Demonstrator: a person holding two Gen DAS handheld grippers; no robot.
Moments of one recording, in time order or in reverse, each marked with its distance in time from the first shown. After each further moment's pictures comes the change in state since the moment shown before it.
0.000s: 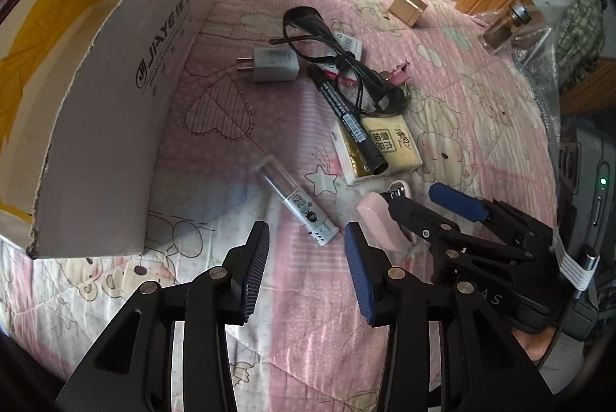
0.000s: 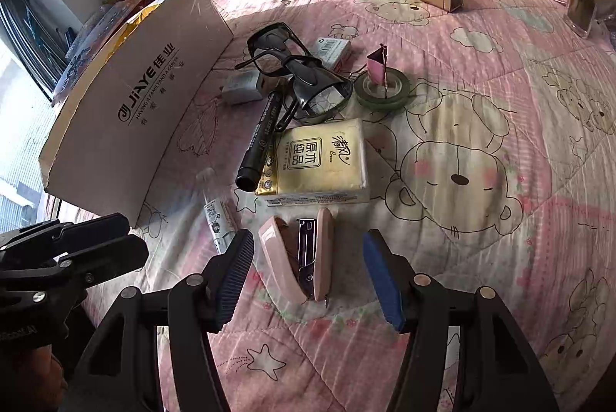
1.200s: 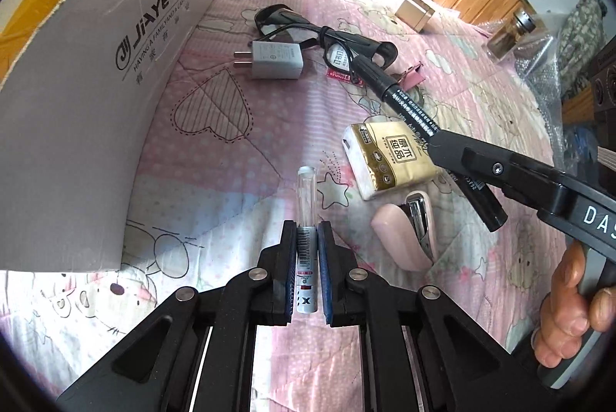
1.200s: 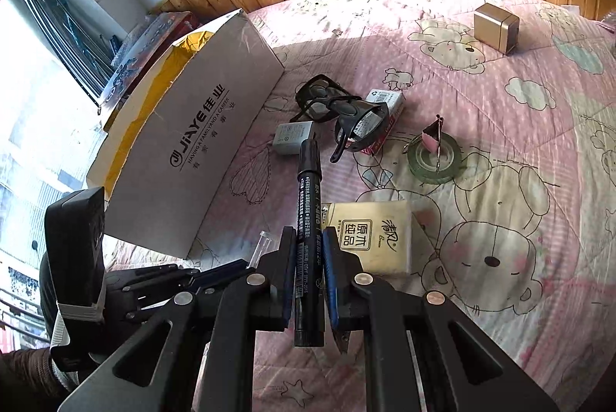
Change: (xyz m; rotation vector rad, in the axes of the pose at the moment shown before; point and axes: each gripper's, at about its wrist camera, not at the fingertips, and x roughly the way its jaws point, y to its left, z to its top) left arm 0.018 0.004 -0.011 -0.016 -0.077 -0.009; right arm -0.008 0.012 0.054 -0.055 -0.018 0.200
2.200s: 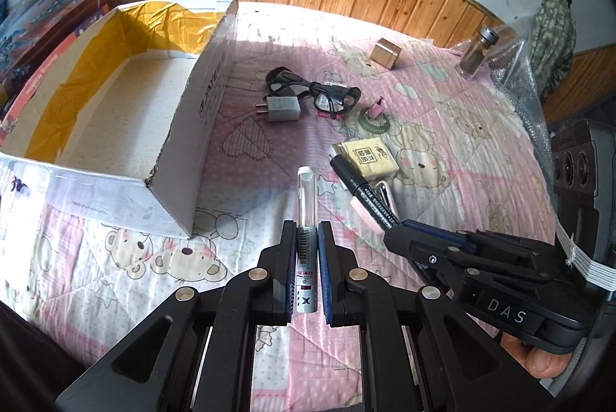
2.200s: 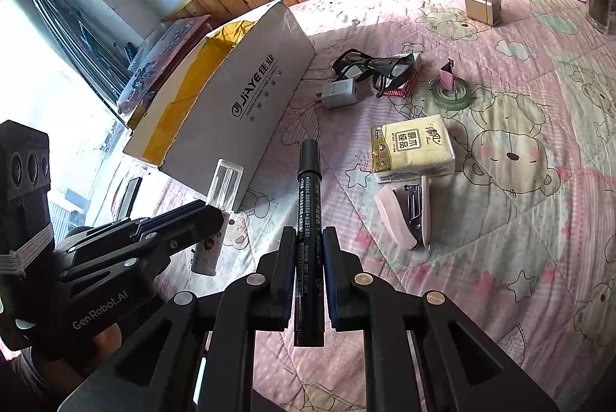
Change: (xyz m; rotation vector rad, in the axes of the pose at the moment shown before) left arm -0.108 -0.006 -0.037 0.072 -0.165 0.041; right arm -0.046 0.050 -0.080 0.057 -0.053 0.028
